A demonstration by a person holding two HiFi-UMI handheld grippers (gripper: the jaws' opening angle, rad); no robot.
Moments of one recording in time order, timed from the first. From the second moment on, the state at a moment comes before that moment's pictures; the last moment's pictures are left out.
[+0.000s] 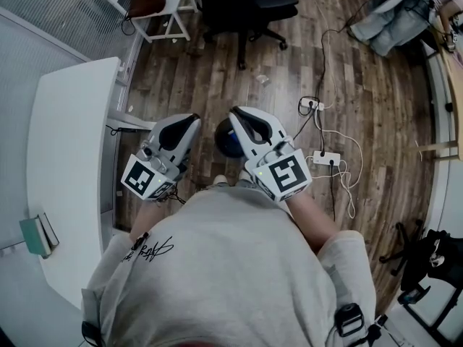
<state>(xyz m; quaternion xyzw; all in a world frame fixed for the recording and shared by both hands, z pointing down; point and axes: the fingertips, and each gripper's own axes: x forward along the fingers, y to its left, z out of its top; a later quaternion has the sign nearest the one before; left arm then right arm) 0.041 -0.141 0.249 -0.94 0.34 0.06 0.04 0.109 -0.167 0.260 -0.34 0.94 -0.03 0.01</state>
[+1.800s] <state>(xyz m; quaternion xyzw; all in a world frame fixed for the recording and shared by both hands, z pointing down) 0.058 -0.135 0.249 -0.93 0.37 0.07 0.04 0.108 -0.158 0.278 -0.28 0.96 -0.04 -0.02</state>
